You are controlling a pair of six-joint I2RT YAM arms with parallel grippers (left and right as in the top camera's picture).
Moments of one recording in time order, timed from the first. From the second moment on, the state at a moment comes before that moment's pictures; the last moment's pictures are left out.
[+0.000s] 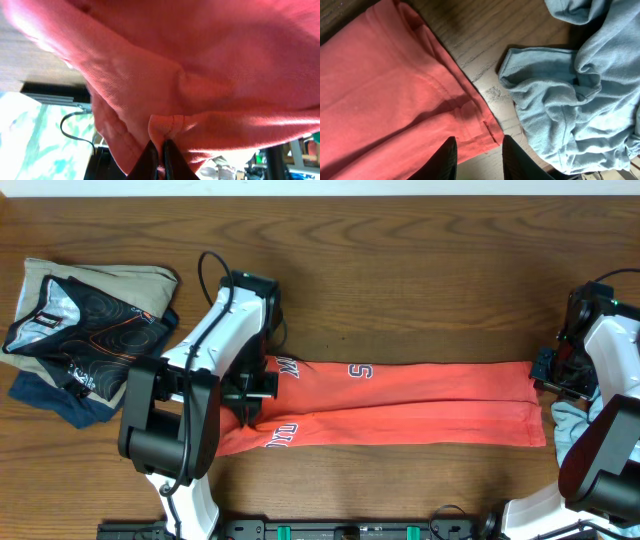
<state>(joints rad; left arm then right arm) -0.31 1.96 1.39 -1.70 0.09 -0.28 -0.34 1.75 1.23 -1.14 0.20 0.19</state>
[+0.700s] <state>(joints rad) -0.31 1.96 1.40 -1.54 0.07 -0.29 -0.34 1.75 1.23 -1.14 0.19 0.20</state>
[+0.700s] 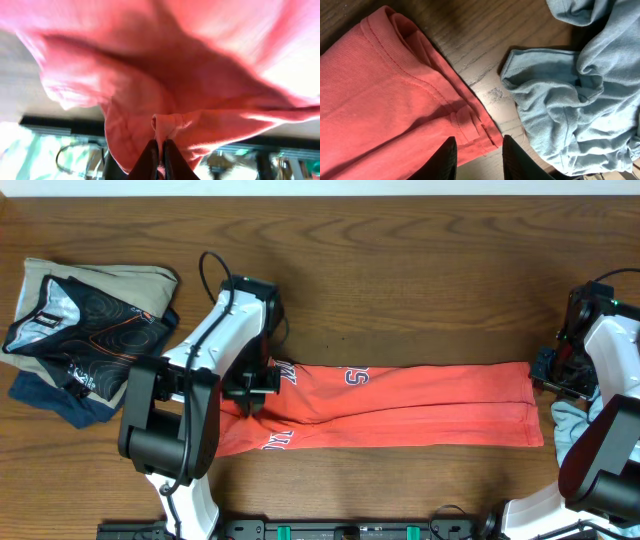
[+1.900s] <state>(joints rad) -0.09 1.81 1.45 -1.32 -0.10 -0.43 -0.34 1.75 1.23 -1.12 0.16 0.19</state>
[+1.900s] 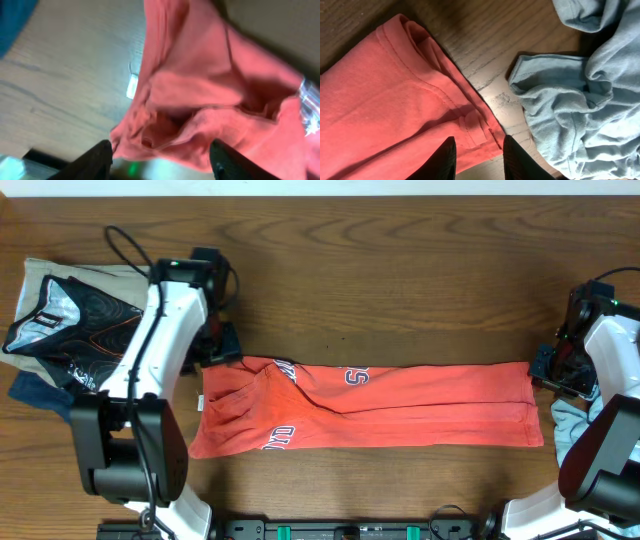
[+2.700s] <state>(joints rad) 0.01 1.82 1.17 -0.91 0.06 -0.31 -0.34 1.75 1.23 -1.12 0.15 0.20</state>
